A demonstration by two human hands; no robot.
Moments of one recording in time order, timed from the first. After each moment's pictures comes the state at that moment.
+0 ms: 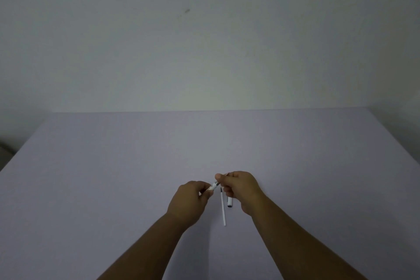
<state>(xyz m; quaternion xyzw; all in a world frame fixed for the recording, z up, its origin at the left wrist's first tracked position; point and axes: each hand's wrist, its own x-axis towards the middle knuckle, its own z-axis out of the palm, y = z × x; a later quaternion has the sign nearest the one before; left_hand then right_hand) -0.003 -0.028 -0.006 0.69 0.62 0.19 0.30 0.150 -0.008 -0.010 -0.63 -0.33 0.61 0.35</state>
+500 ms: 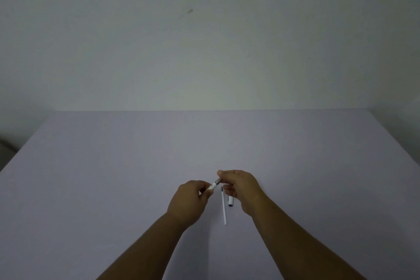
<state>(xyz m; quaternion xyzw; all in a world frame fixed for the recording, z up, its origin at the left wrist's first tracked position) -0.004 -0.031 -0.005 0.69 0.63 0.19 0.30 0.148 -0.008 -0.010 -0.63 -0.29 0.62 0.37</state>
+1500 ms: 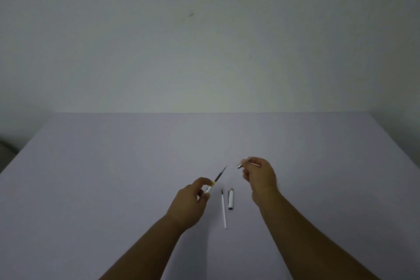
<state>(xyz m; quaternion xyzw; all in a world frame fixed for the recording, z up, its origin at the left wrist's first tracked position) -0.011 -0.030 -0.005 0.66 0.62 0.17 0.40 0.172 0.014 -0.005 -0.68 -0.22 0.48 0.51</state>
